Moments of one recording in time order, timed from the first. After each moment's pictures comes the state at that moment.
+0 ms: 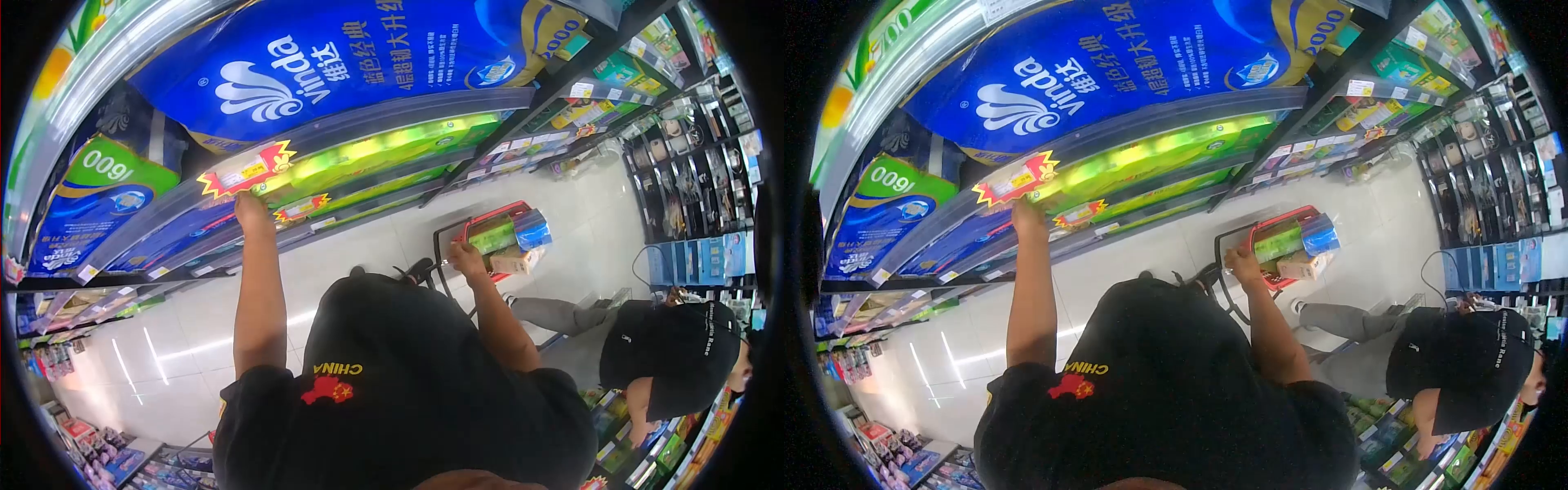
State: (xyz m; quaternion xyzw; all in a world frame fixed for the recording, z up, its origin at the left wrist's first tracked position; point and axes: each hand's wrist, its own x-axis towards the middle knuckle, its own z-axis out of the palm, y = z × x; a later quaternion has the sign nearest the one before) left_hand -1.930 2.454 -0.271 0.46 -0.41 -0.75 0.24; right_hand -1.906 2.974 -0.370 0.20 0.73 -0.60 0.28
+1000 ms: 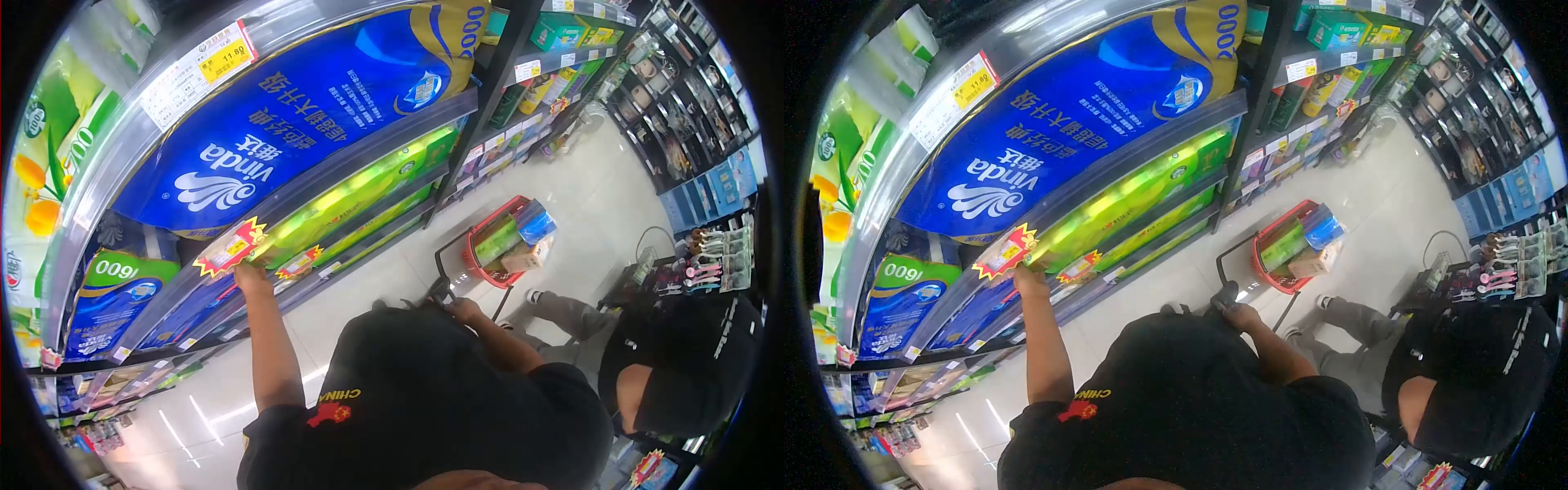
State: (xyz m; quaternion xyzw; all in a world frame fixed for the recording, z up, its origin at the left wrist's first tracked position) left_hand -1.933 2.458 -0.255 0.42 -0.42 -0.78 0.21; right_hand -1.808 3.009 -0.489 -0.07 0.89 -0.27 0.35
